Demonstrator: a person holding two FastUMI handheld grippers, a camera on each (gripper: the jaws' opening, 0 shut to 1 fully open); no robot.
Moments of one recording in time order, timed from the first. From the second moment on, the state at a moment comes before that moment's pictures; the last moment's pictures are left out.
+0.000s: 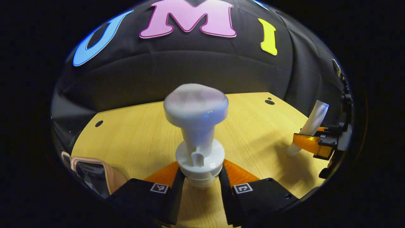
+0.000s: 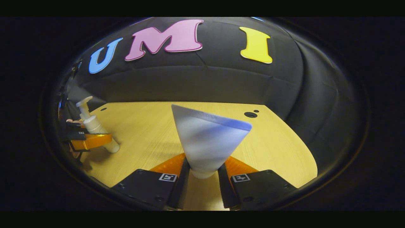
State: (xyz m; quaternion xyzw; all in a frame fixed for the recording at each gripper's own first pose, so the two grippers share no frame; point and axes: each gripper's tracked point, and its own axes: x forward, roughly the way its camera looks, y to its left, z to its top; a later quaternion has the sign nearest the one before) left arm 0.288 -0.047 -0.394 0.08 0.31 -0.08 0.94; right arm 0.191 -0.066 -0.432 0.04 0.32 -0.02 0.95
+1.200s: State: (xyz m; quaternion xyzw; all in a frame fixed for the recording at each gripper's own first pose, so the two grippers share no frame) left arm 0.085 0.193 -0.337 0.08 0.68 -0.01 0.73; right arm 0.131 -0.013 -0.218 0.04 0.16 0.01 0.99
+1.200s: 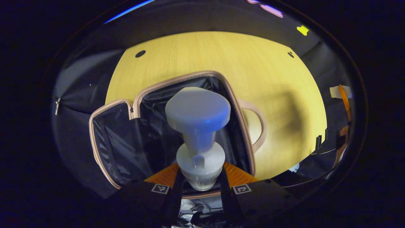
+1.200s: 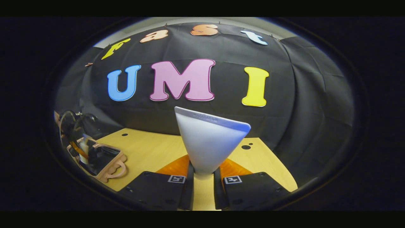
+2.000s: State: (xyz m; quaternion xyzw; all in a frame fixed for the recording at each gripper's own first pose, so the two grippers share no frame) left arm 0.067 0.240 -0.343 0.12 0.66 -0.01 0.75; right arm 0.106 0.107 -0.190 0.03 0.18 0.09 0.98
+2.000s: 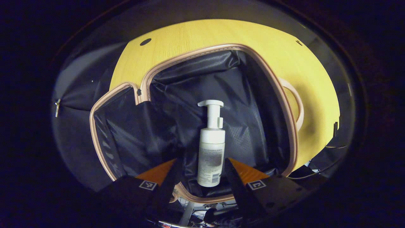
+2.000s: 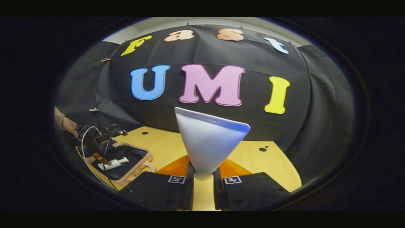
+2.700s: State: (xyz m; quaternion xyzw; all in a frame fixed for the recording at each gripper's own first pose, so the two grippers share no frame) left arm -0.015 0.386 -0.207 -0.02 0.43 0.04 0.90; right arm 0.045 0.410 -0.339 0.21 0.56 0.23 0.77
